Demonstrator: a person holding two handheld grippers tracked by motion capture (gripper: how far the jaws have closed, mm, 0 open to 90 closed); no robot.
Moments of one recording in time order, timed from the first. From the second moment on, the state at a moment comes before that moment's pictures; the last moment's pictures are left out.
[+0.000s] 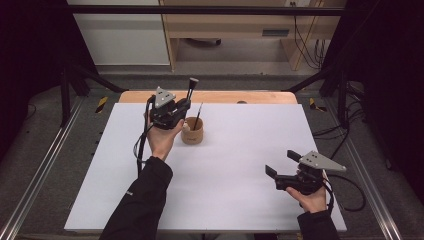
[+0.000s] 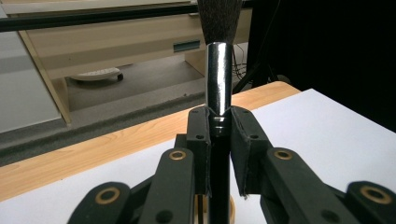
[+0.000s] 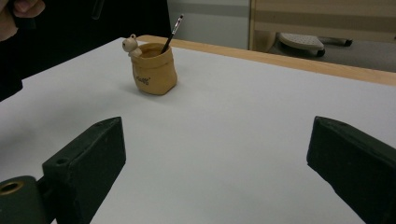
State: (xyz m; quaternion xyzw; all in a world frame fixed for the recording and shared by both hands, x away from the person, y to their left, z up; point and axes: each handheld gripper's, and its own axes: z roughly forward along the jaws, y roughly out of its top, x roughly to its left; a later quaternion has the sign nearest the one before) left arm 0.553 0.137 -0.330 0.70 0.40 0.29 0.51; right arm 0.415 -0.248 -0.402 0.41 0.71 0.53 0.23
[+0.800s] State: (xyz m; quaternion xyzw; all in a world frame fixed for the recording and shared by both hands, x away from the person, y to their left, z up) left arm 0.584 0.119 -0.347 0.70 0.41 0.29 0.50; right arm 0.415 -0.251 -0.401 0.41 0.70 0.53 0.24
